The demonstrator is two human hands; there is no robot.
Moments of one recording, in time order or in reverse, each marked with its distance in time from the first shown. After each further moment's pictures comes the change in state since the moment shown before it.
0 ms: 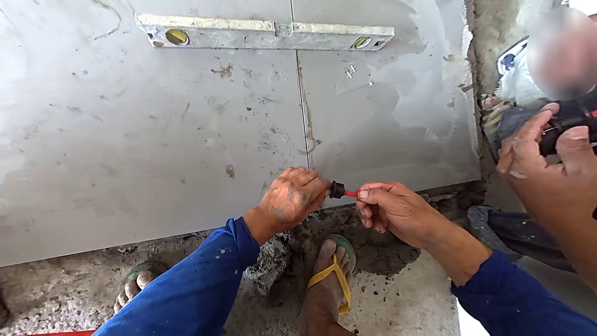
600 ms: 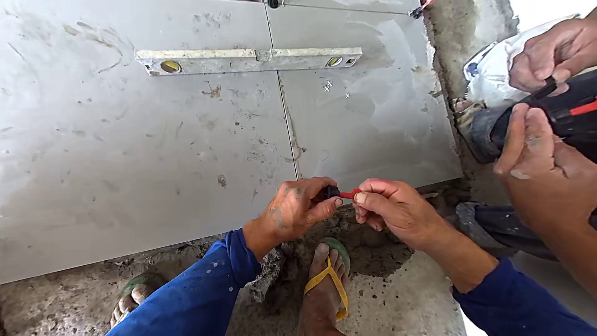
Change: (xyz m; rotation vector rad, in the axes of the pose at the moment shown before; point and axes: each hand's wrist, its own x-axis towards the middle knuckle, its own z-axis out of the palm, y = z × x) left_hand 0.027 0.046 -0.017 -0.541 -0.009 -0.215; right_hand -0.028 -0.009 -0.005 -0.197 0.049 -0.368
